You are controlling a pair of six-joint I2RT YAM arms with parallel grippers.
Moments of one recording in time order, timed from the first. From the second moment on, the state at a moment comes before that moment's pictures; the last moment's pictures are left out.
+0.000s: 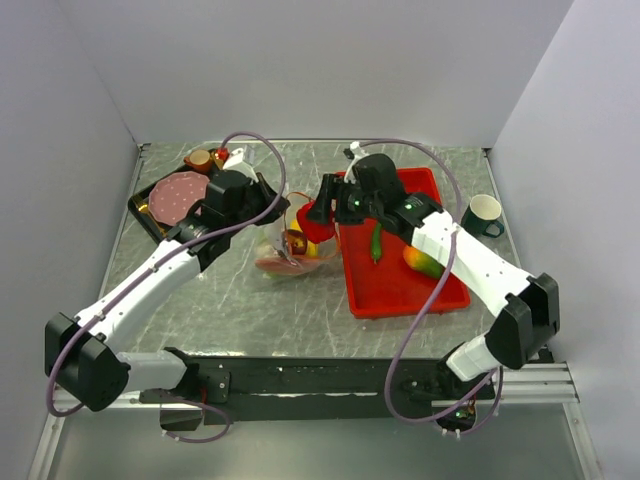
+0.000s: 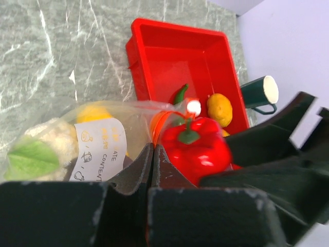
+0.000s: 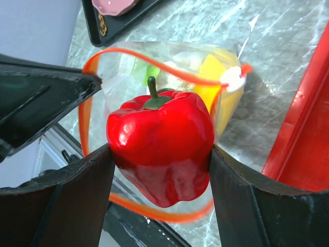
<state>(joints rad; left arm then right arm) -0.55 1.25 1.11 -0.21 -0.02 -0.70 0.62 1.47 1.35 -0.44 -0.20 0.57</state>
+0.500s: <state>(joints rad) -0.55 1.23 1.10 -0.21 -0.03 -0.70 0.65 1.55 1.50 -0.57 0.04 0.53</state>
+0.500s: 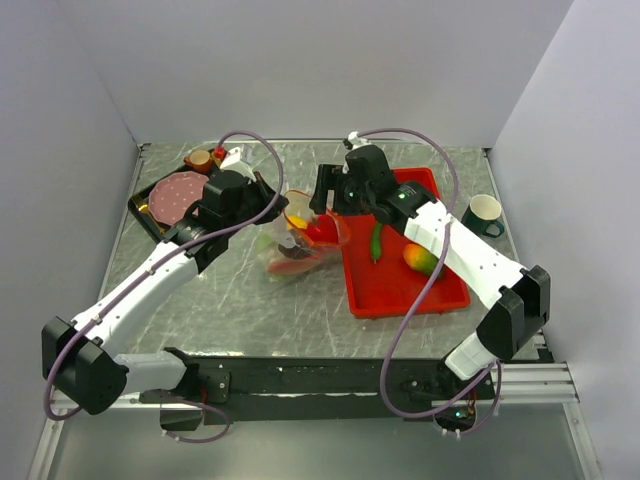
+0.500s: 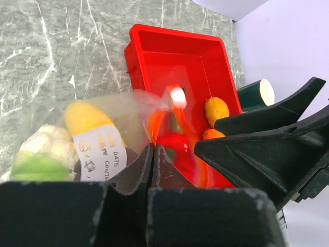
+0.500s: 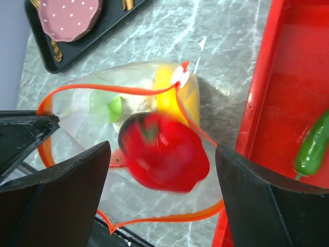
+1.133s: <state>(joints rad) -0.55 1.22 1.10 -0.21 -0.06 -0.70 0.65 1.39 1.31 -0.56 -0.01 0.53</state>
